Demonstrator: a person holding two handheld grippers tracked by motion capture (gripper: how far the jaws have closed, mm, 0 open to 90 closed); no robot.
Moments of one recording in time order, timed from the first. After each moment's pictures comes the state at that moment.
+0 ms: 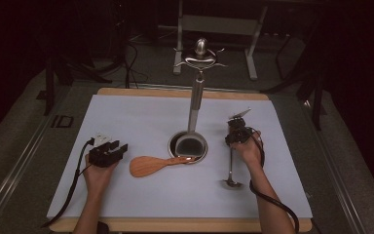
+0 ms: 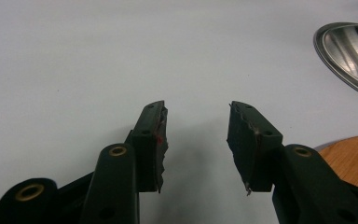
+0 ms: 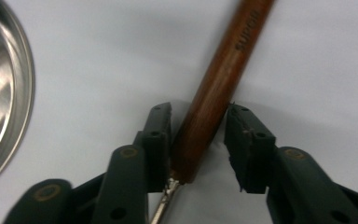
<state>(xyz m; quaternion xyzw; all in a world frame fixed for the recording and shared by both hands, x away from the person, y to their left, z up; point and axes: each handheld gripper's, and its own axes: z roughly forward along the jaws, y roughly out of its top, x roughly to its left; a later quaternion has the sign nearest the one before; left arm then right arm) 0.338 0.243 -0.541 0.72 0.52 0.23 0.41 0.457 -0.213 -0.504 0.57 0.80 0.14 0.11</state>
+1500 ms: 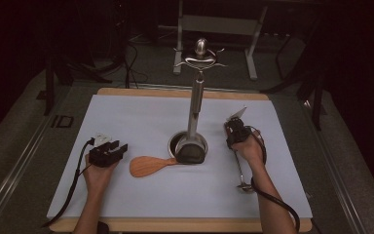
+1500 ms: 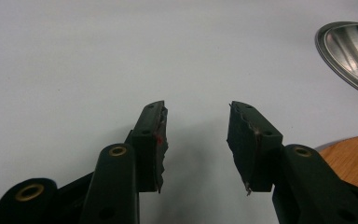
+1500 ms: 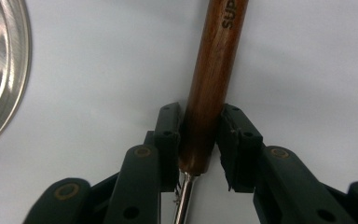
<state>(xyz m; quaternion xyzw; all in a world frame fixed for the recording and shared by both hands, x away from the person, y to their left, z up) 0.338 0.243 -0.541 0.72 0.52 0.23 0.41 0.459 -0.208 -0.499 0.56 0.82 0.07 0.07</state>
